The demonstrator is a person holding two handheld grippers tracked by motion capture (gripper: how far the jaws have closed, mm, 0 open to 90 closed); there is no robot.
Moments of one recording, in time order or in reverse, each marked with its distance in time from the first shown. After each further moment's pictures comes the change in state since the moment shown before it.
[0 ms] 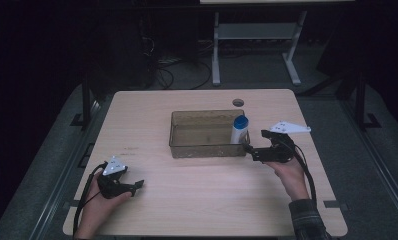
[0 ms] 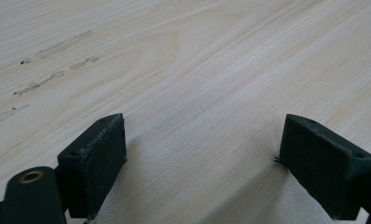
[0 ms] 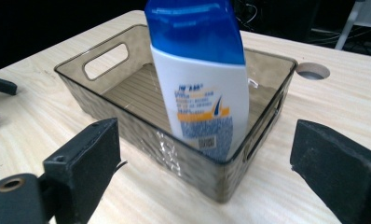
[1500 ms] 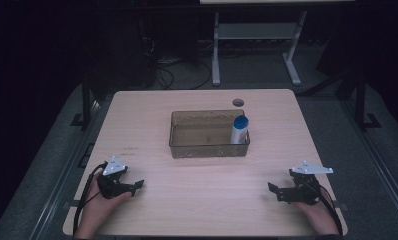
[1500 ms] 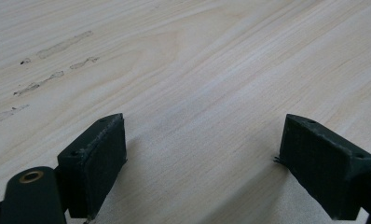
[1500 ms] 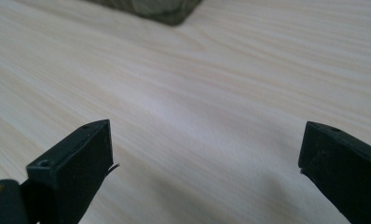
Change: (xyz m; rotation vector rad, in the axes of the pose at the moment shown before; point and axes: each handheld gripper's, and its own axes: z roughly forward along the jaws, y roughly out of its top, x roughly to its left) left arm 0.000 0.000 0.000 -0.001 0.000 0.001; right arm -0.012 -0.109 -0.054 0.198 -0.138 0.050
